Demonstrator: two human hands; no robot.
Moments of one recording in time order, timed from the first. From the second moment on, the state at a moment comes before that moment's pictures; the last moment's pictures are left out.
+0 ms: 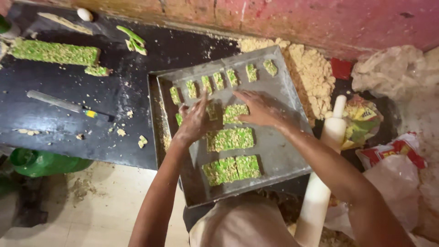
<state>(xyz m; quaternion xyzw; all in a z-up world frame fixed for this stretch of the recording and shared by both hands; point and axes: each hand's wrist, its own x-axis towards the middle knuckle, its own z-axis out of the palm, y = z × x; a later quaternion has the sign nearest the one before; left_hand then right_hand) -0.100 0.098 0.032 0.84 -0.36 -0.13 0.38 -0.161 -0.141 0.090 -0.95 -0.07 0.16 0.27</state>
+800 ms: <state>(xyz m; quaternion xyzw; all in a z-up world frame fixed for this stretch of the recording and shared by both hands) -0.100 0.008 0.030 0.87 -0.33 -0.16 0.32 -0.147 -0.208 0.034 -0.97 -0.14 0.17 0.10</state>
